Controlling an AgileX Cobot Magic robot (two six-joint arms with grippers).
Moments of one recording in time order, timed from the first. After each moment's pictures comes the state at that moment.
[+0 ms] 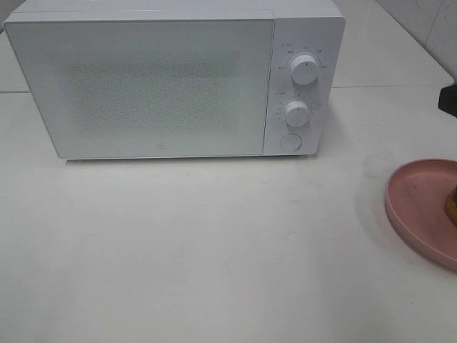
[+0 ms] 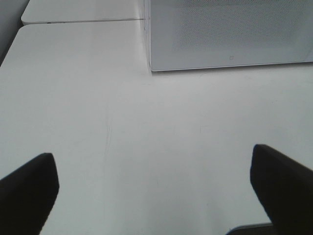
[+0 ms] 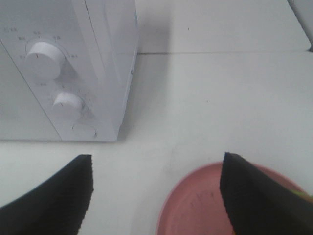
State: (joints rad) left arm 0.05 -0.01 -0.52 -0.16 1.08 0.14; right arm 0.08 0.90 -0.49 -0.01 0.07 0.08
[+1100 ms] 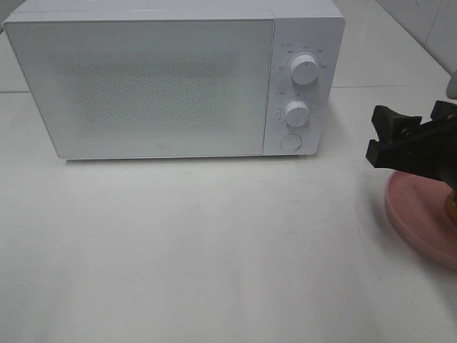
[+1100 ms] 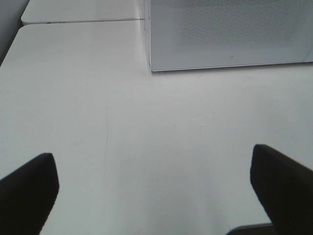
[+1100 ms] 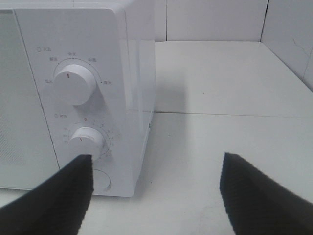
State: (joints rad) left arm 0.05 -0.01 -0.52 -0.16 1.08 0.14; right arm 0.46 1.33 -0.19 0.46 -1.03 -0.23
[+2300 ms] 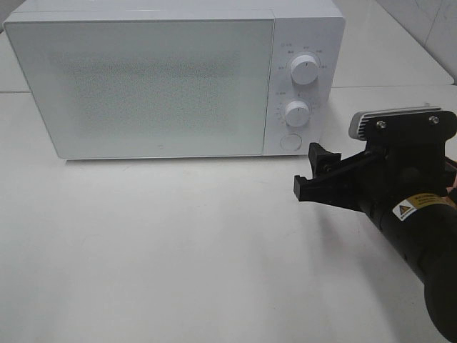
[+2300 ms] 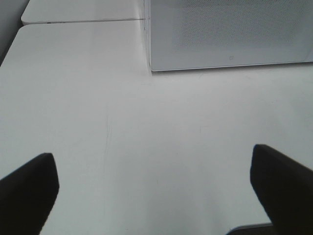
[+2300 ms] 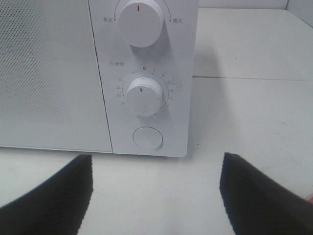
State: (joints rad) left arm 0.05 -0.01 -0.52 -0.16 1.08 0.14; right arm 0.83 1.65 -0.29 0.81 -1.21 -0.21
